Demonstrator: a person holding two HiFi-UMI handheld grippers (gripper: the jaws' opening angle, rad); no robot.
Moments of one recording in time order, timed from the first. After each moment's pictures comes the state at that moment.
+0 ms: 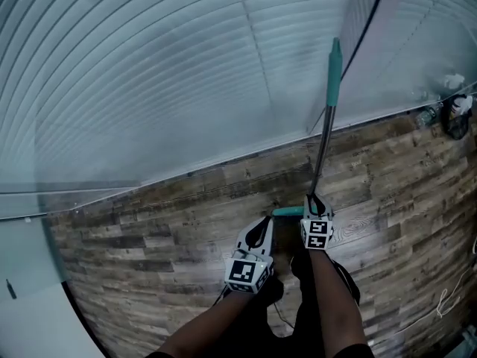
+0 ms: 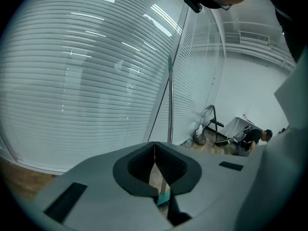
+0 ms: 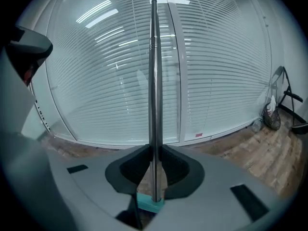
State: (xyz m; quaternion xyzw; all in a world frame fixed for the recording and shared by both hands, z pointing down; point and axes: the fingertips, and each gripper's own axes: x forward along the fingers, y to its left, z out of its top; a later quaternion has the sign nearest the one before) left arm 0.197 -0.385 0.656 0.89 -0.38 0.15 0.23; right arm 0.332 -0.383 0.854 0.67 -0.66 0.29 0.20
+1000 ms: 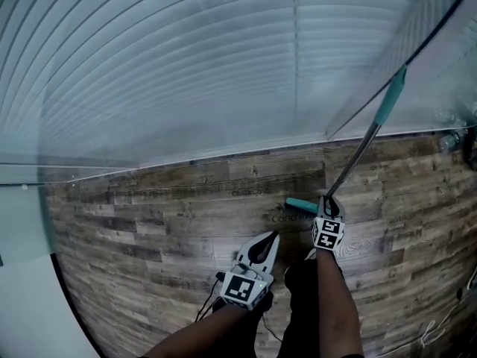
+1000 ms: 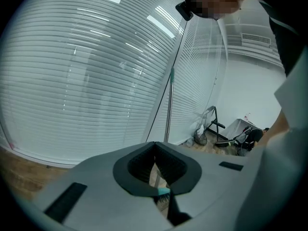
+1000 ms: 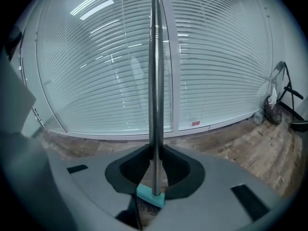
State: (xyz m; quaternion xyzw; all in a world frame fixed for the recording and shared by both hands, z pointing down) left arm 0.198 -0.367 0.702 0.88 -0.39 0.14 0.25; right arm 0.370 -0.401 0.946 0.67 -0.63 0.32 0.23
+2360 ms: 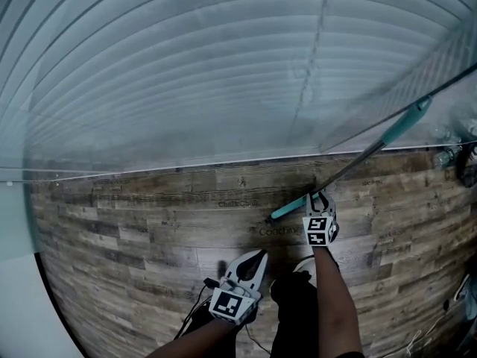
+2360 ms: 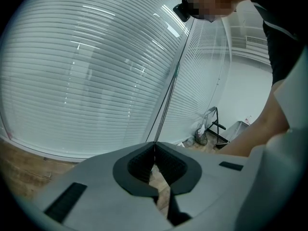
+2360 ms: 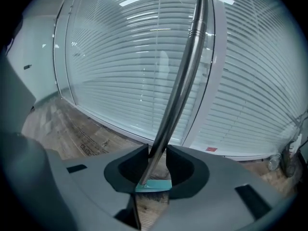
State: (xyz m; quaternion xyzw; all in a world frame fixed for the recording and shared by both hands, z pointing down) left arm 0.190 -0.366 0.743 0.87 -0.38 0.14 0.27; right arm 0.362 -0.478 0.968 0.58 -0.72 0.20 0.33
